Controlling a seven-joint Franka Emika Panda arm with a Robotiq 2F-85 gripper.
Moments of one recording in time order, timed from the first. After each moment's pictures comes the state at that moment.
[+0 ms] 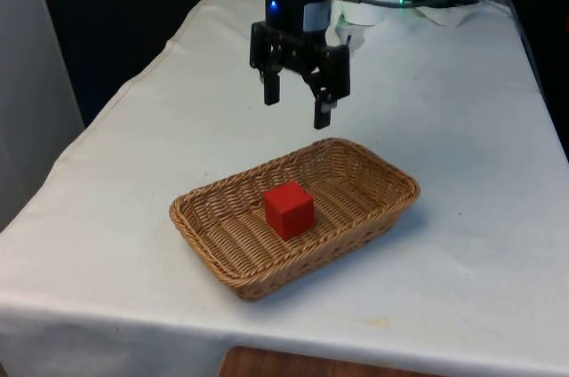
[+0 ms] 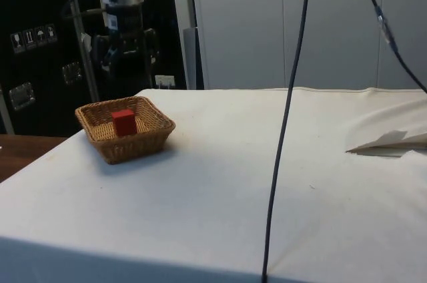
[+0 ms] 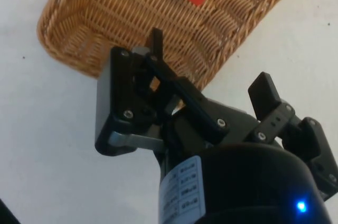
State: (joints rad) arm 0.16 0.60 -0.29 -1.57 0.15 2.28 0.49
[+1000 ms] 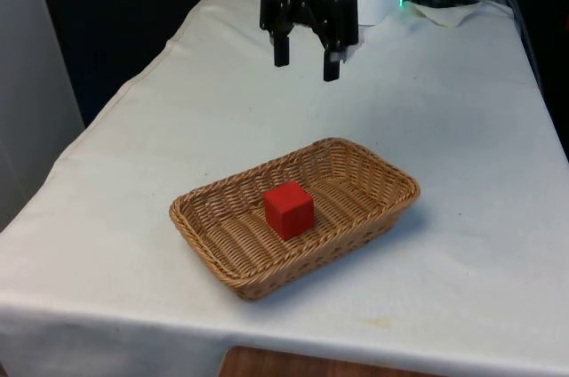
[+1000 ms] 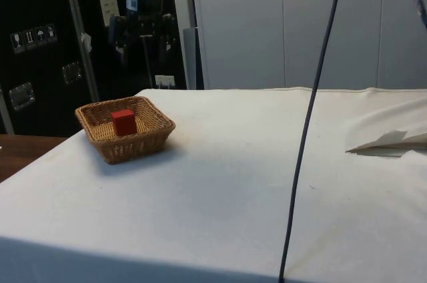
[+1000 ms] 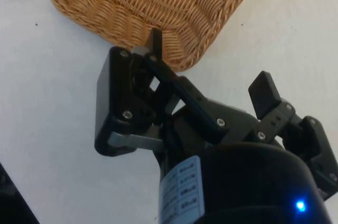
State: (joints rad) arm 0.18 0.36 -0.29 -1.87 0.14 2.43 0.48
